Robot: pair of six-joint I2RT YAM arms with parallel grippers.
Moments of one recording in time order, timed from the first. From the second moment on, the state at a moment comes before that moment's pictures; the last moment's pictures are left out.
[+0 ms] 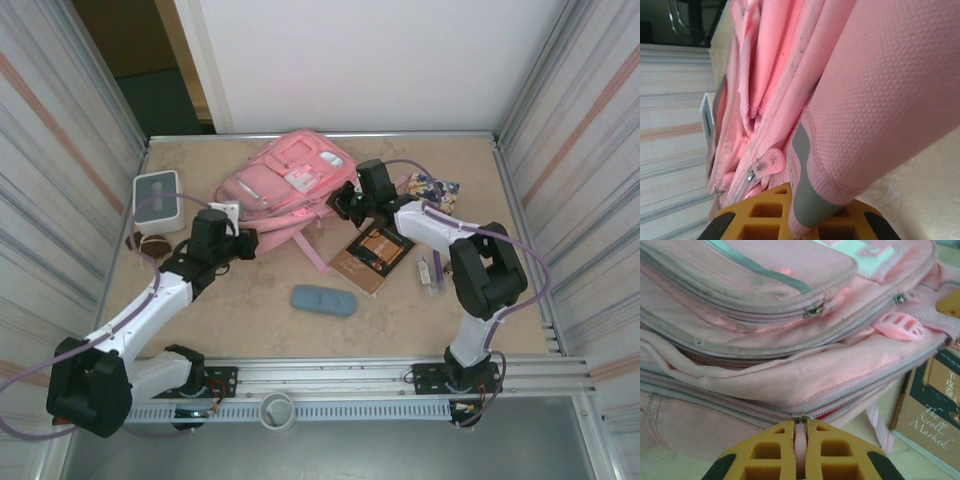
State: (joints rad) left arm -0.38 1.11 0.67 -0.19 0.08 -0.36; right arm 0.50 1.80 1.23 -0.09 -0.33 1.13
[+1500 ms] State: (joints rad) left arm -0.43 1.15 0.67 -0.19 0.02 -0.39; right arm 0.36 1.91 1.26 -0.20 -0.49 0.93
